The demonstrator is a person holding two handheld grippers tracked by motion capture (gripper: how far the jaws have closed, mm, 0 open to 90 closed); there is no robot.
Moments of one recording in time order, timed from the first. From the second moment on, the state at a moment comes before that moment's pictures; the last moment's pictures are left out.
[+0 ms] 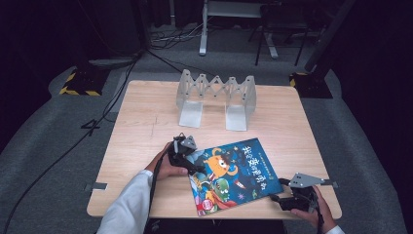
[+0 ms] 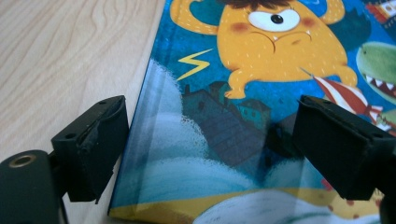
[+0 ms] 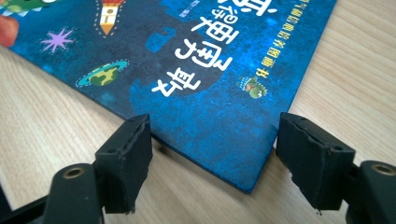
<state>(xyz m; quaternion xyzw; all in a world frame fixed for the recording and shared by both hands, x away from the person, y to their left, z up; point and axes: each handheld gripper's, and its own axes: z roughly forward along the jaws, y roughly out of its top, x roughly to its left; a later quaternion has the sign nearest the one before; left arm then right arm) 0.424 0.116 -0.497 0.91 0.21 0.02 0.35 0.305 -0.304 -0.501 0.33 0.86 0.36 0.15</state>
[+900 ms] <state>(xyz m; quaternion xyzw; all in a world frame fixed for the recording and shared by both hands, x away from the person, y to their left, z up) 0.349 0.179 -0.498 0.91 0.22 0.03 0.35 0.365 -0.265 -0.498 0.36 0.85 0.34 0.18</state>
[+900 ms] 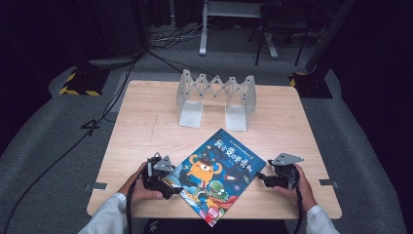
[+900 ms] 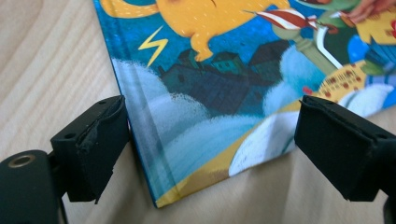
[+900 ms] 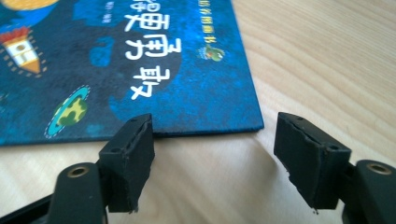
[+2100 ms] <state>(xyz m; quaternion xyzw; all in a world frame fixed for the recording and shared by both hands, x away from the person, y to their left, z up) 0.299 0.175 -0.503 0.90 0.21 0.02 0.38 0.372 -0.231 -0.497 0.35 0.86 0.34 0.18</state>
